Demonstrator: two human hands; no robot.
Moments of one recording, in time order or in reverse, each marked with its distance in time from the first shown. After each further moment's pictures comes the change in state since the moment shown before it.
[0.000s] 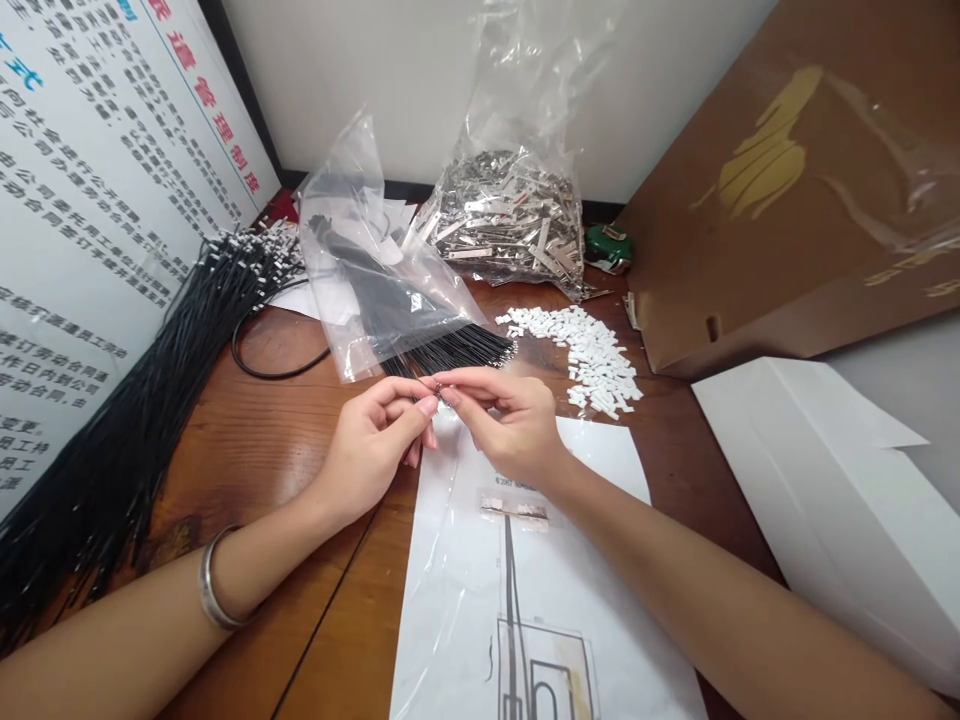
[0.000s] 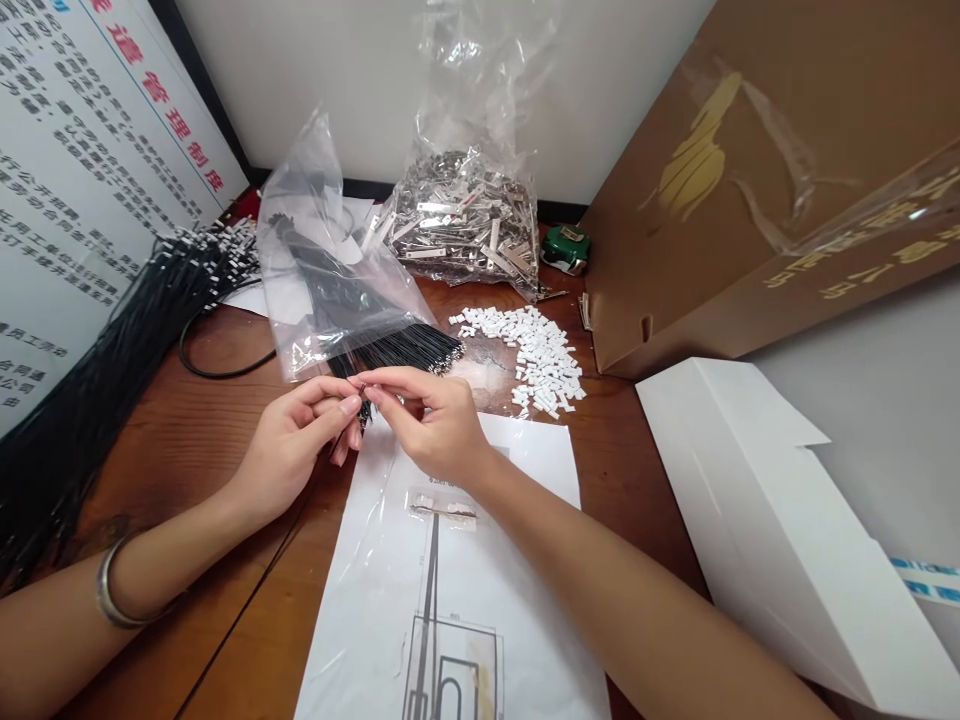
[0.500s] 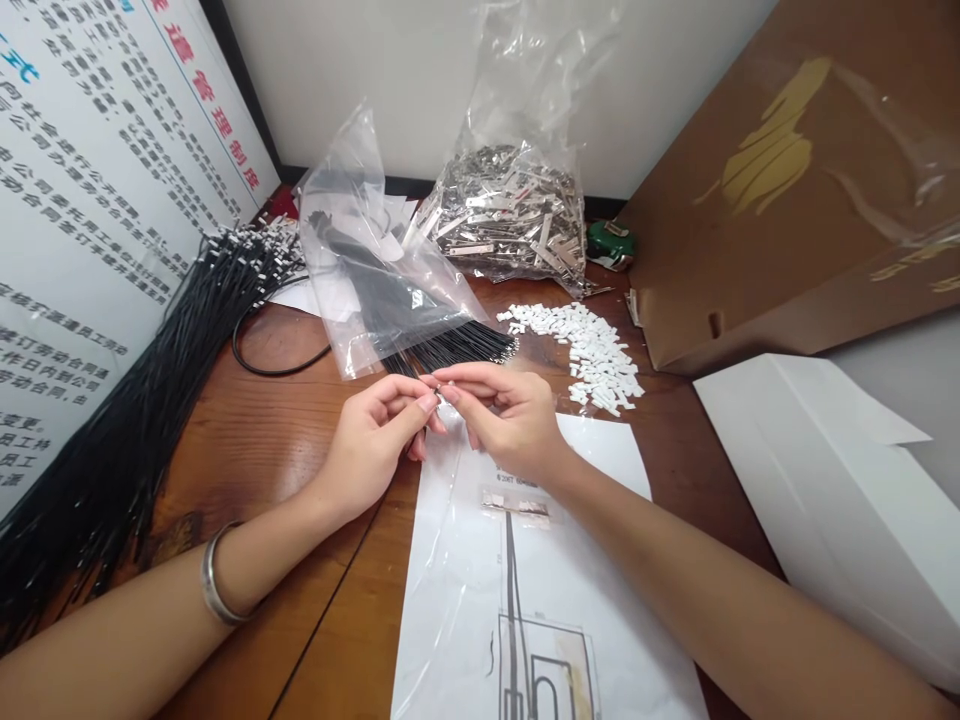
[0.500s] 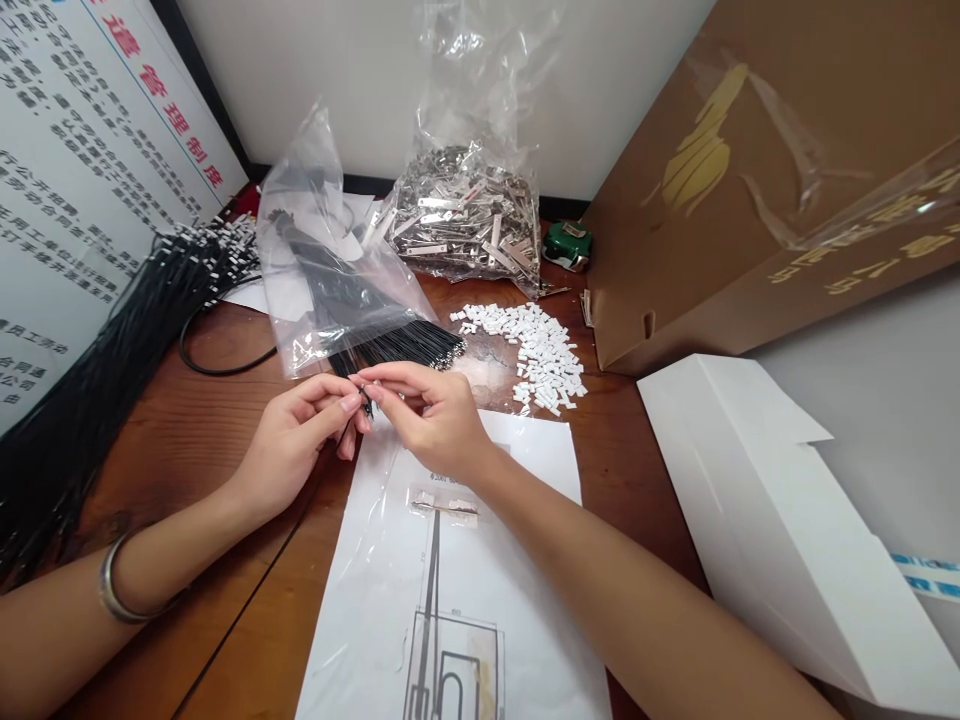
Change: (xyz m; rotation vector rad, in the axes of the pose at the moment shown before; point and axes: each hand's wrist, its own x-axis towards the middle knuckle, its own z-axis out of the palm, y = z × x) left_hand -0.001 0.003 0.001 -0.002 0.022 -0.005; right_hand 0.000 -0.002 0.000 0.207 -0.060 0.154
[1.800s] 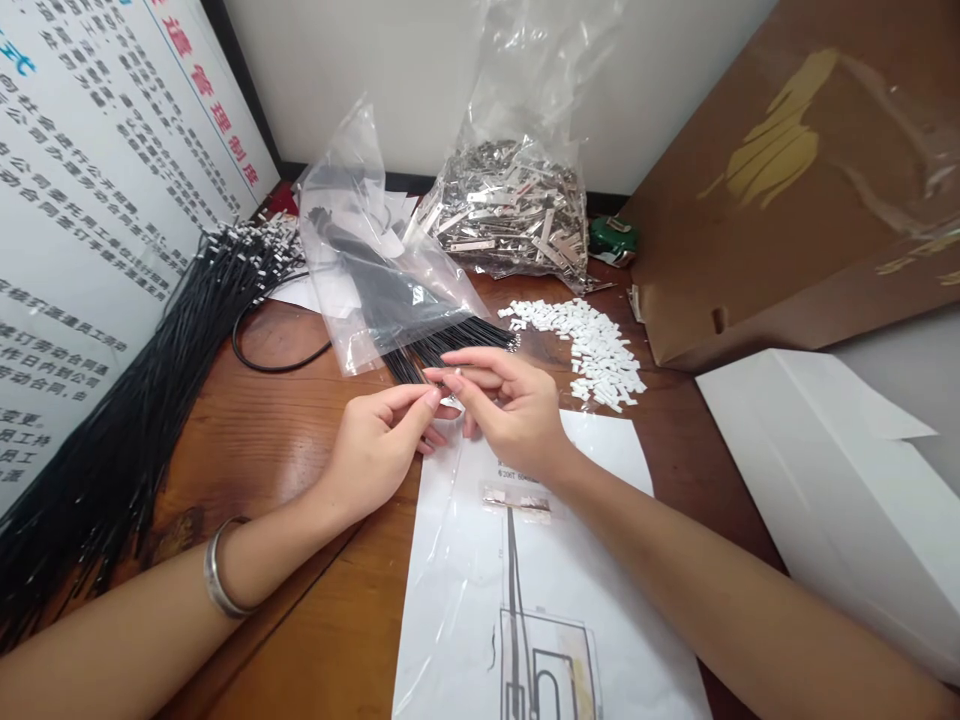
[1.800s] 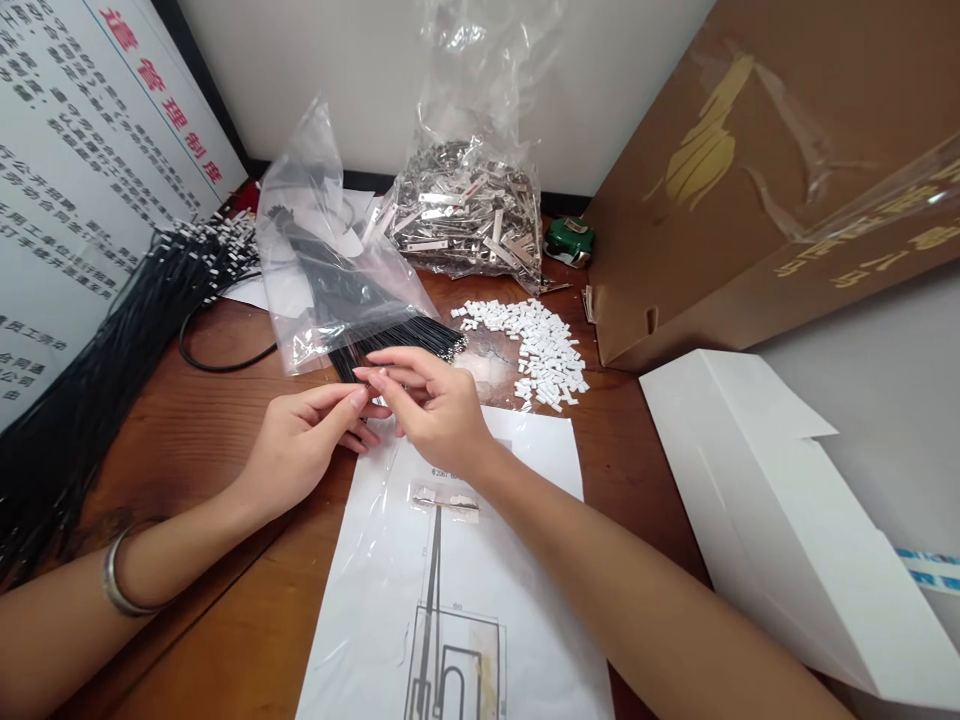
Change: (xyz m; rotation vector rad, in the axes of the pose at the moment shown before) left_hand -0.004 -0.005 0.004 0.140 0.021 0.007; right_hand -0.001 -0.001 0.002 0.014 0.065 0.066
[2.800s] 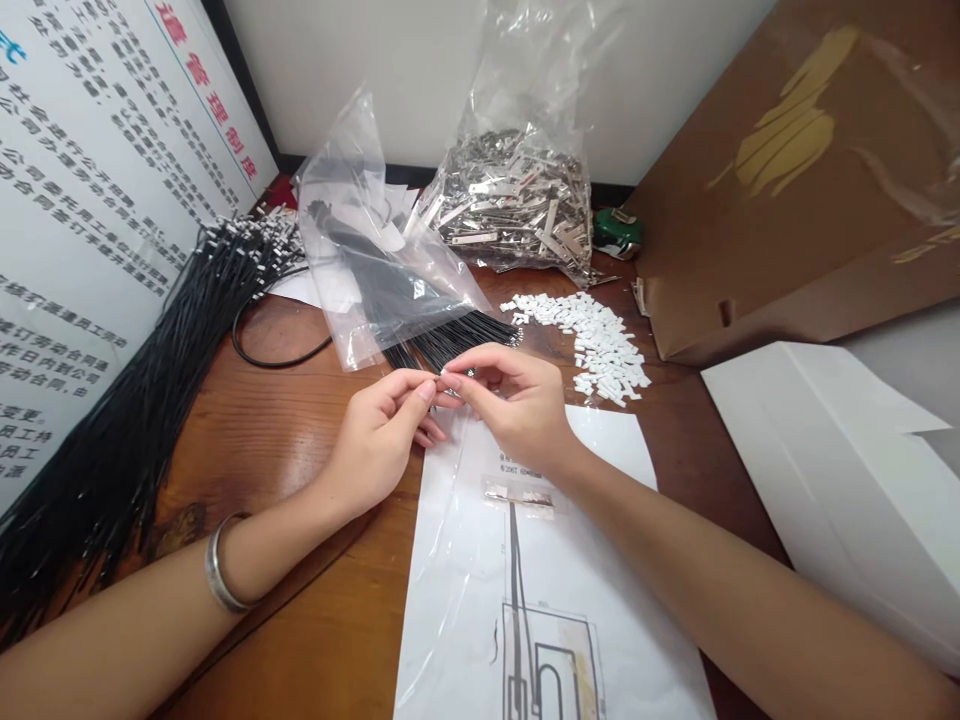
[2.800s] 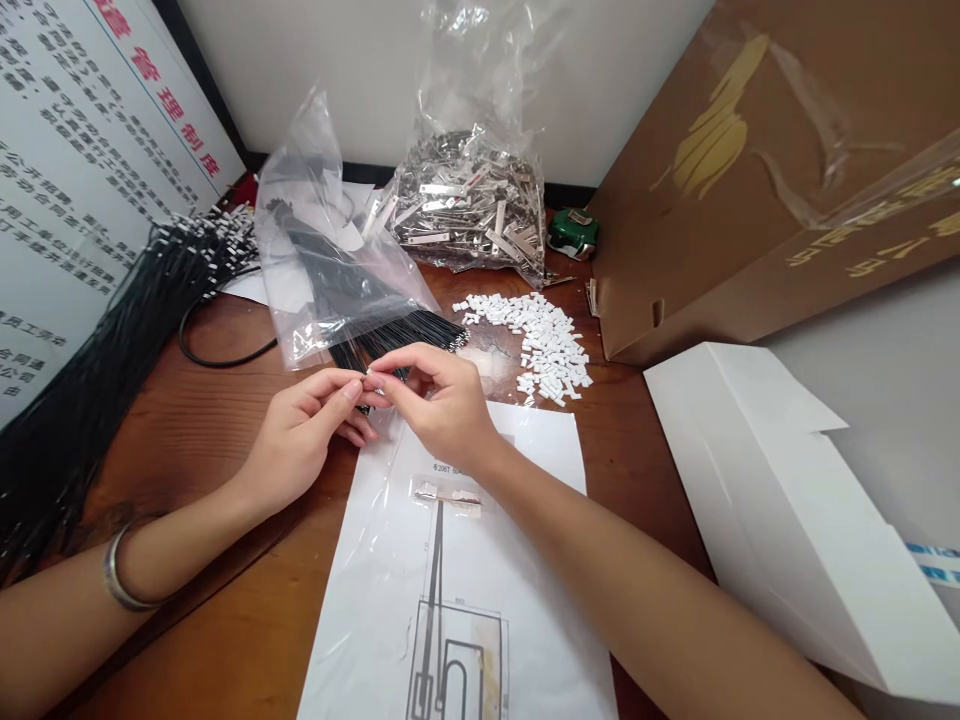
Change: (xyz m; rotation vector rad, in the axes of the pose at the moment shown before) left_hand 0.001 0.003 0.001 -0.097 -0.002 -0.010; right_hand 0.003 0.003 -0.003 -0.191 0.074 -0.135
